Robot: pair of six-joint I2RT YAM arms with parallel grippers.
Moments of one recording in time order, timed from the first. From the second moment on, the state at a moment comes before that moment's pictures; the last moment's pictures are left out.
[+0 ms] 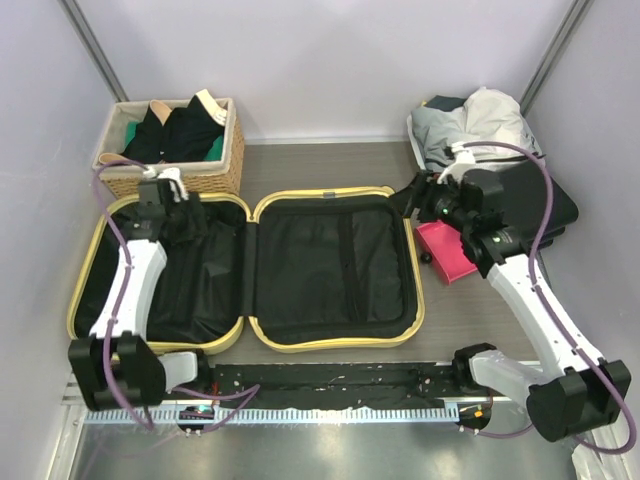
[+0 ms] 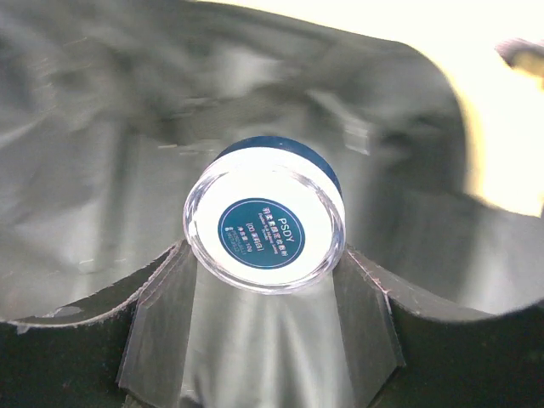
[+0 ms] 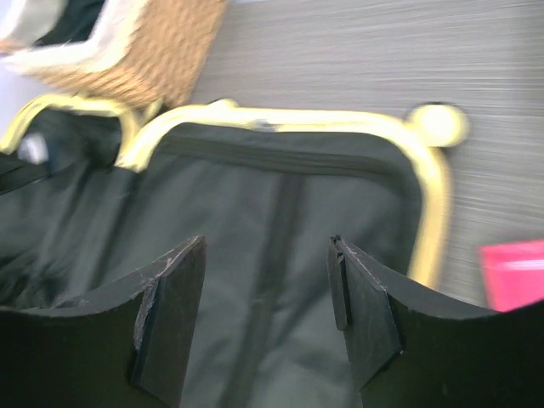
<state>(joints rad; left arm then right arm) 0.12 1.26 1.03 -0.57 0.01 -0.14 0.21 1.05 0.99 -0.25 -0.29 0.38</state>
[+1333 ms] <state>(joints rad) -0.78 1.22 1.01 -0.43 0.16 0.00 0.67 1.41 0.95 -0.01 -0.45 0.64</state>
